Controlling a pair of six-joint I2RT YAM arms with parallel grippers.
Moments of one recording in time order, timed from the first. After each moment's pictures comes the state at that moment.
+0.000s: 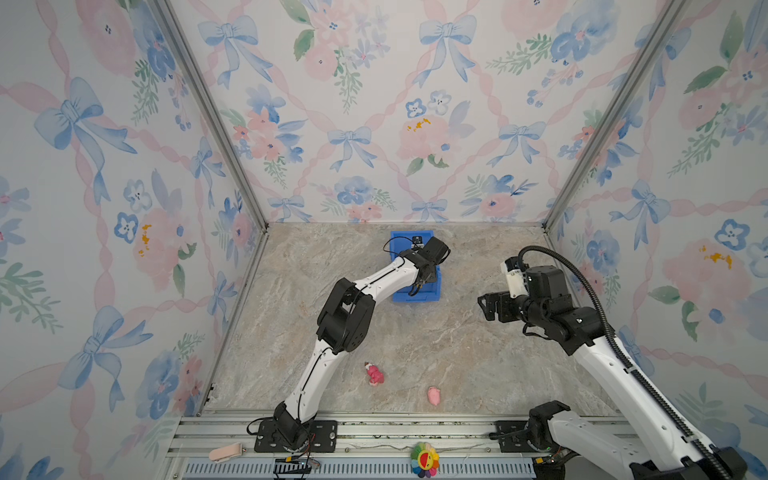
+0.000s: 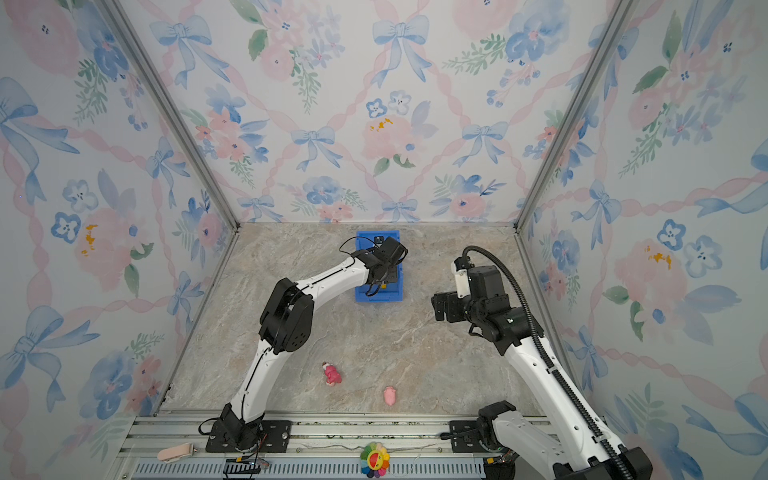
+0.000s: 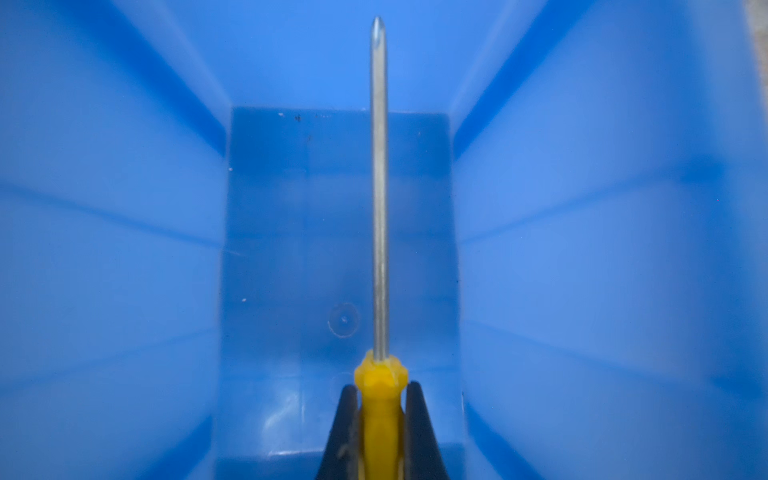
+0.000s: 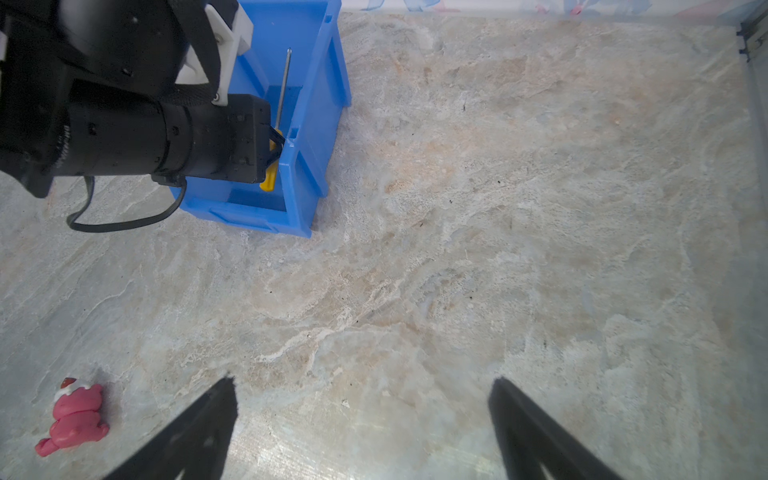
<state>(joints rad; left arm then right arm) -0.72 2.36 2.01 -0.71 -0.34 -0.68 0.31 0.99 0.96 -0.73 -0.04 0.14</state>
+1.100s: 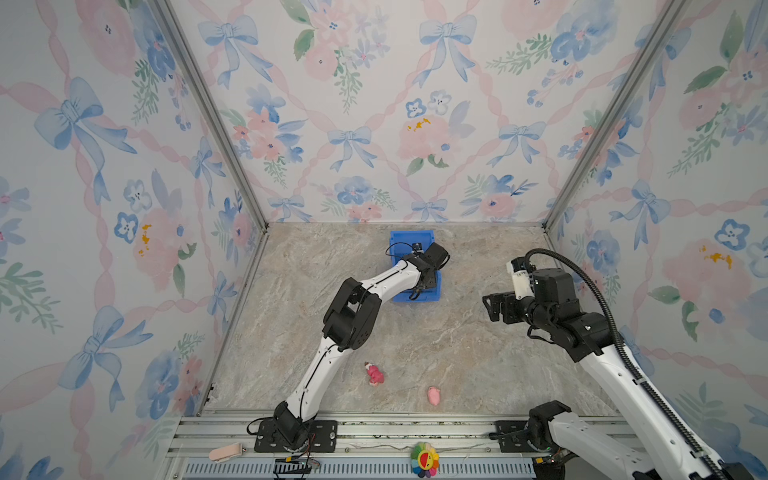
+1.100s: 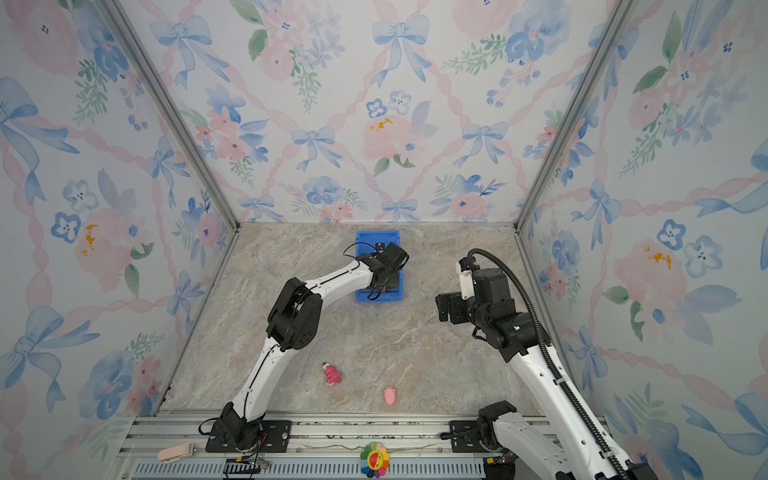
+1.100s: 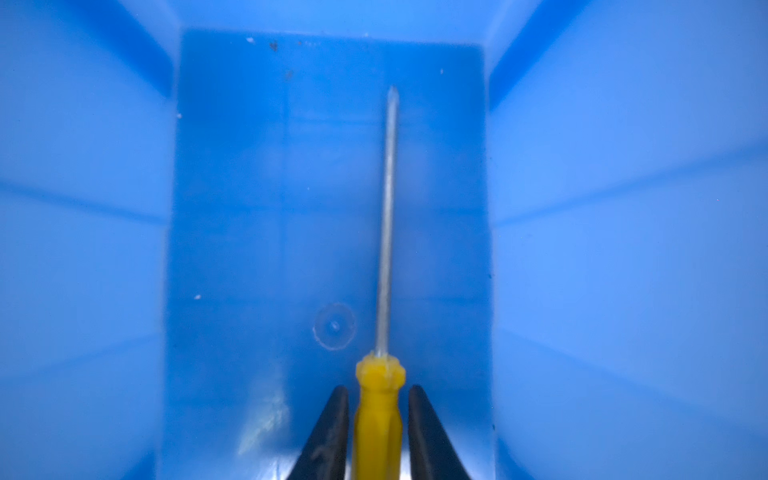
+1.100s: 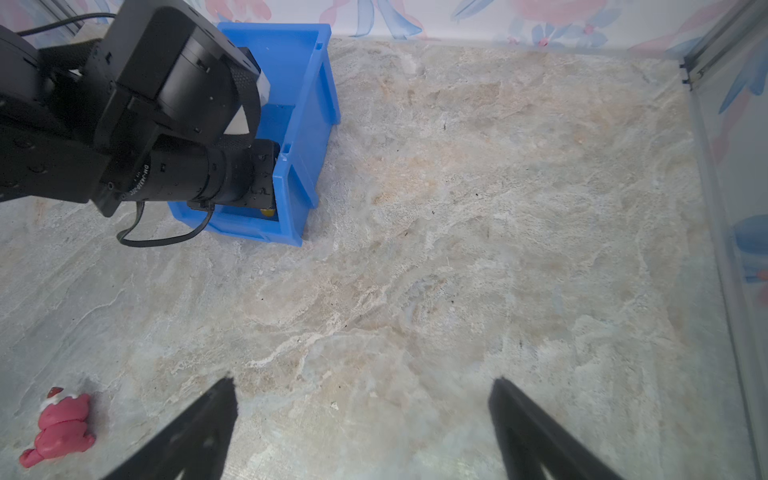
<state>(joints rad) -0.72 2.42 2.03 -0.71 -0.32 -0.70 0.31 0.93 0.96 -0.74 0.00 0.13</state>
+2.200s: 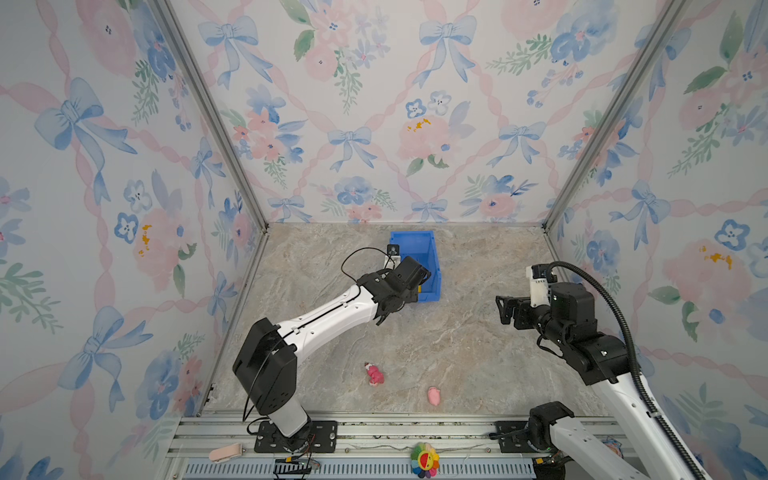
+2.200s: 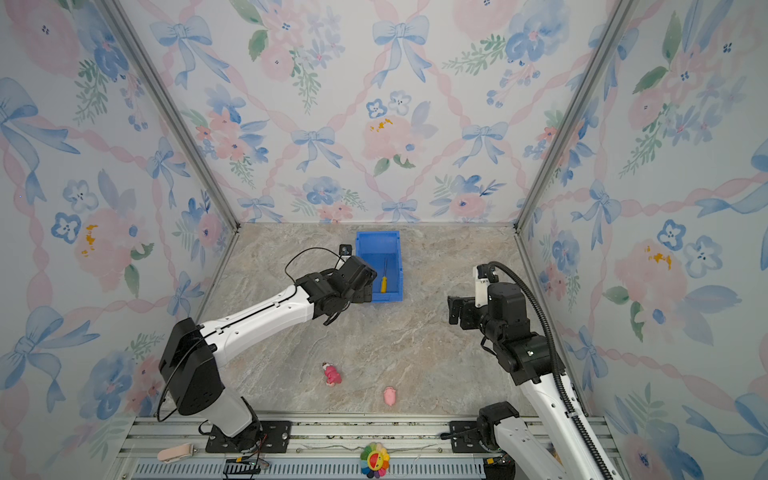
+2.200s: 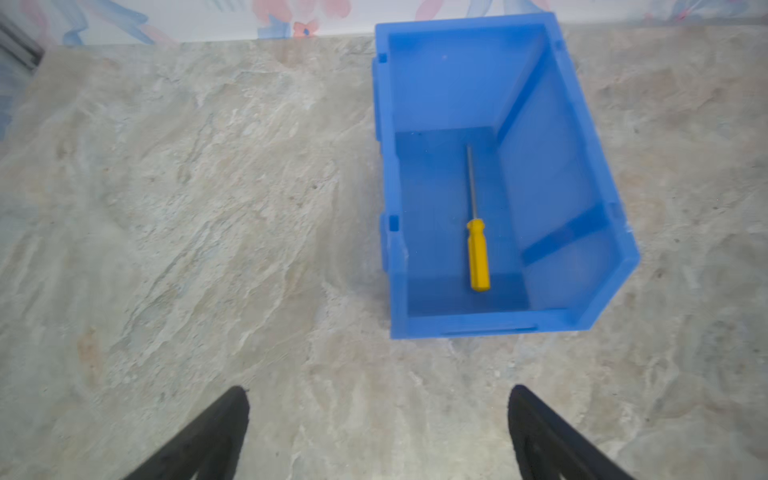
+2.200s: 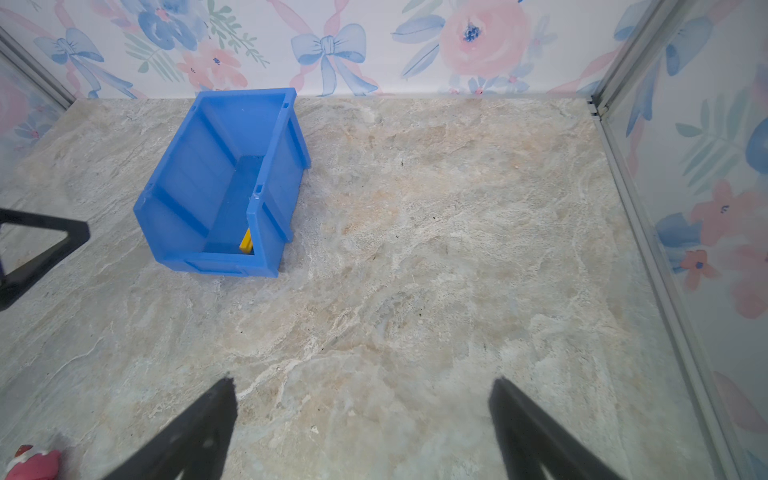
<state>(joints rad) -0.80 1.56 1.25 -0.69 -0.60 -0.63 0.24 0.75 0.83 -0.65 0.07 0.15</state>
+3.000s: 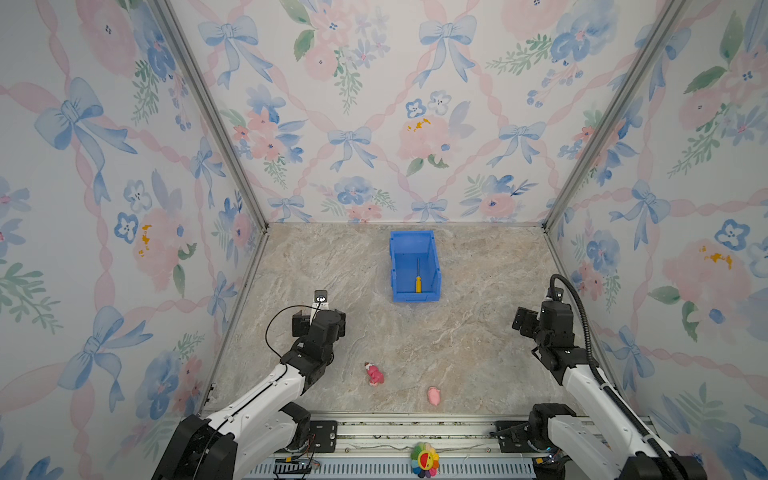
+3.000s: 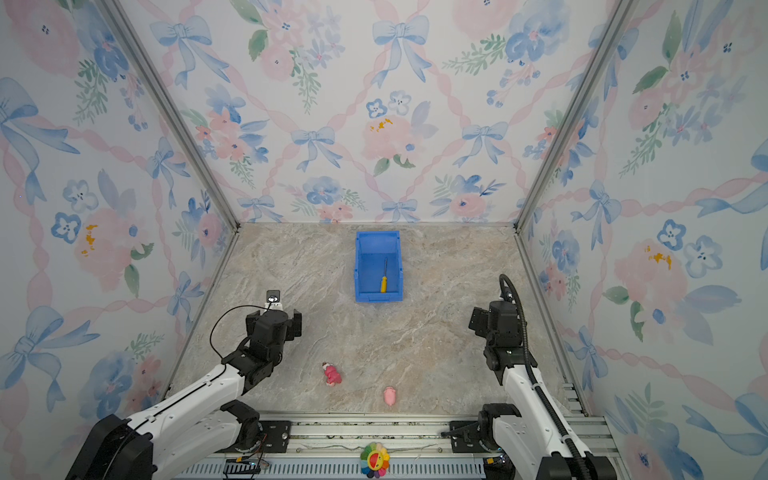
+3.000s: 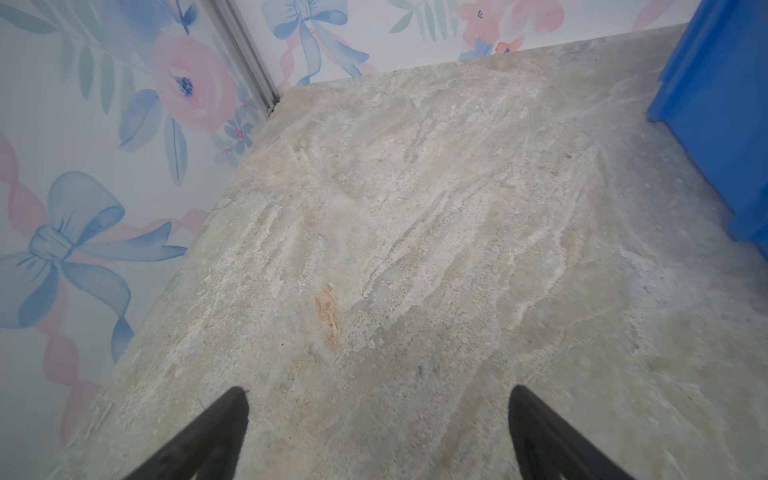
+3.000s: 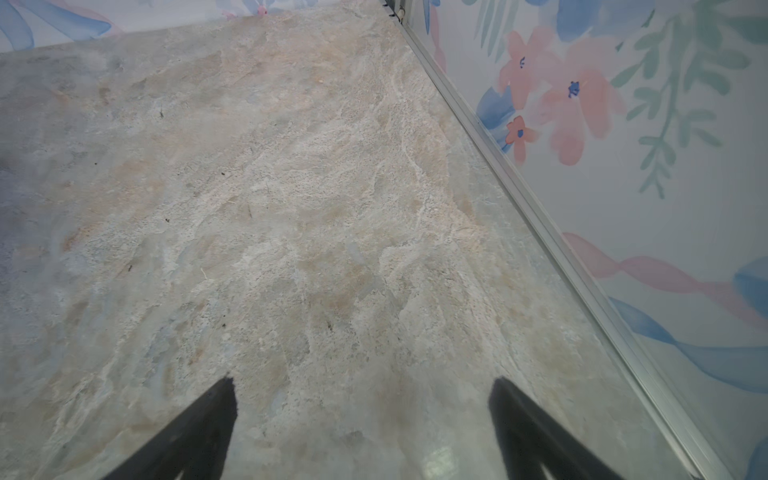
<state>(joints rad) -0.40 0.97 0.33 0.12 -0.62 -0.11 0.00 0.93 0.40 -0.13 0.30 0.17</state>
